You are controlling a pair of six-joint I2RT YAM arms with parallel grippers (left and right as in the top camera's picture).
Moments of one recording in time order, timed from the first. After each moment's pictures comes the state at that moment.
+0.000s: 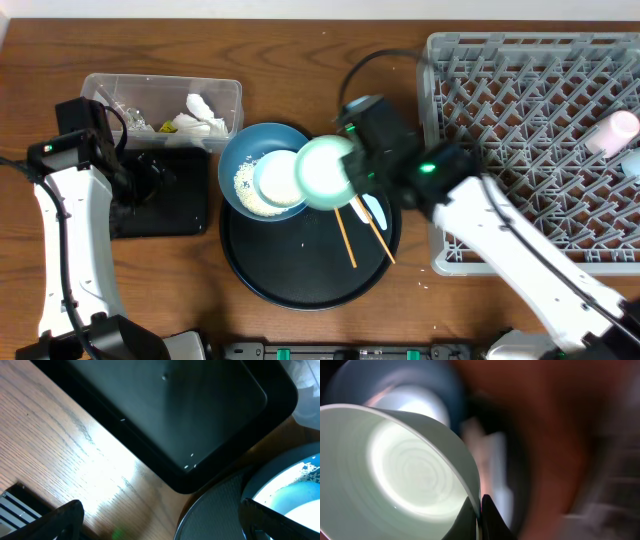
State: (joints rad) left arm 0.33 1.46 1.28 -1.26 -0.04 -0.51; right arm 0.65 1.53 1.40 -0.84 0.16 0.20
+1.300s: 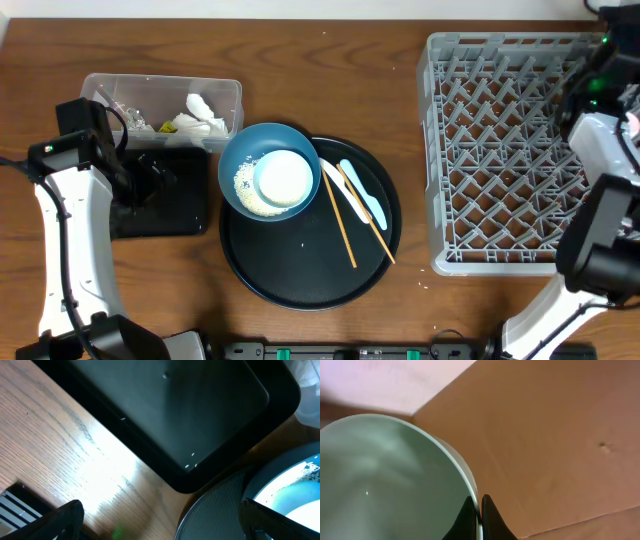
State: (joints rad) left arm 0.33 1.46 1.28 -1.26 -0.04 -0.51; right arm -0.28 2.00 1.40 0.44 0.74 -0.80
